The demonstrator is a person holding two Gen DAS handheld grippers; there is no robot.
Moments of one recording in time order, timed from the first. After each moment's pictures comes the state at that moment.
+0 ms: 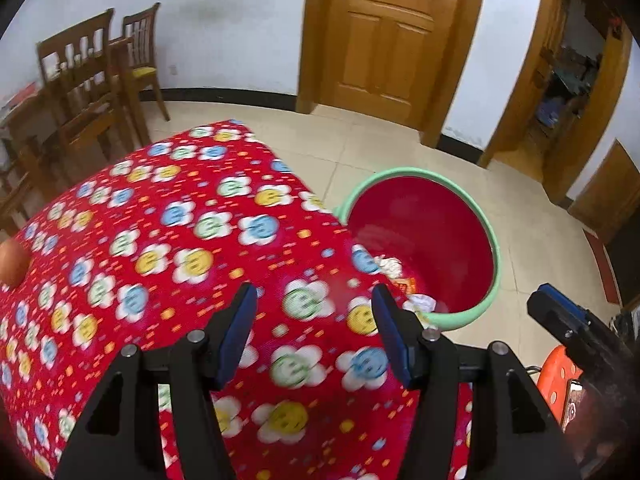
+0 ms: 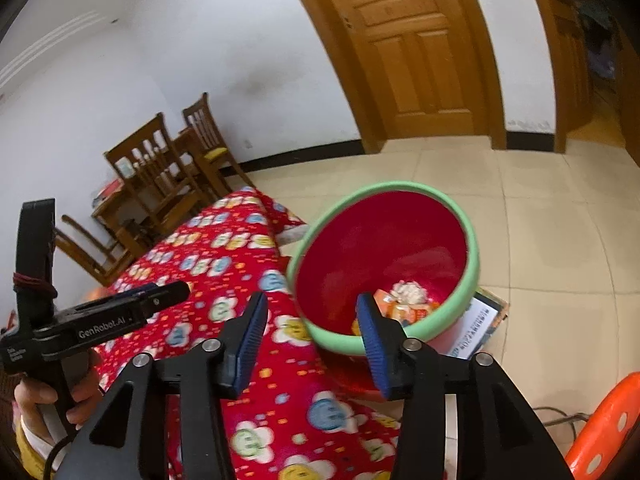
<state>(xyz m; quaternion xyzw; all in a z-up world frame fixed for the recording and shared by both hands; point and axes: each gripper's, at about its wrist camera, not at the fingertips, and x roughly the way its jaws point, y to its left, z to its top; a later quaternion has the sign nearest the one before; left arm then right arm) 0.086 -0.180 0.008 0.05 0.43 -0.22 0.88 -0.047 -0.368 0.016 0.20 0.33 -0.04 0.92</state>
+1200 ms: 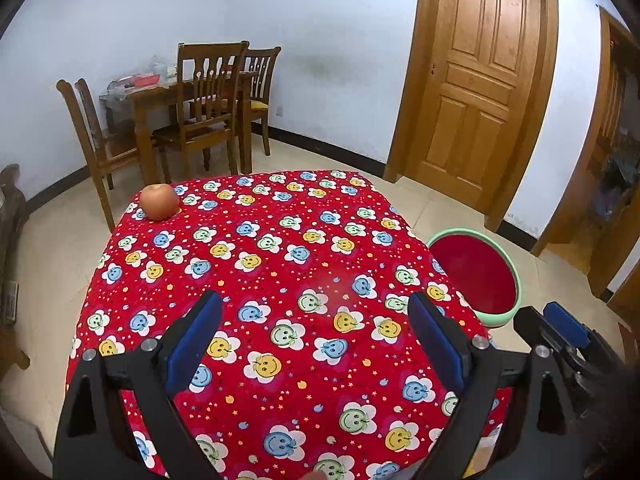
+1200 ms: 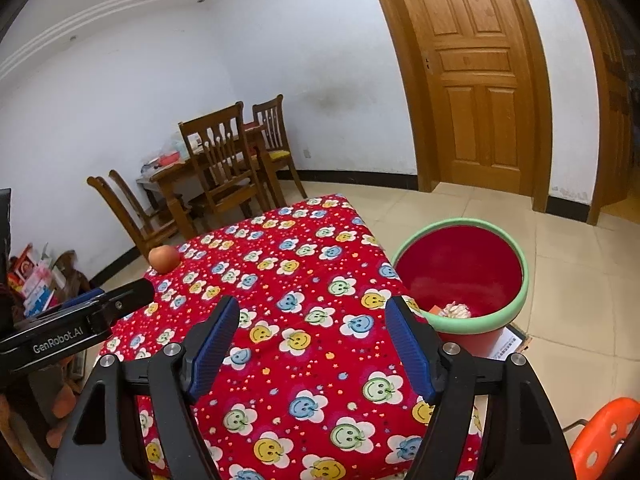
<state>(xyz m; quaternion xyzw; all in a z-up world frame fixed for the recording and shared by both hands) -0.046 -0.047 0.063 -0.04 0.33 -0.07 0.94 -0.107 -0.244 0.065 0.11 0.28 0.04 0.95</state>
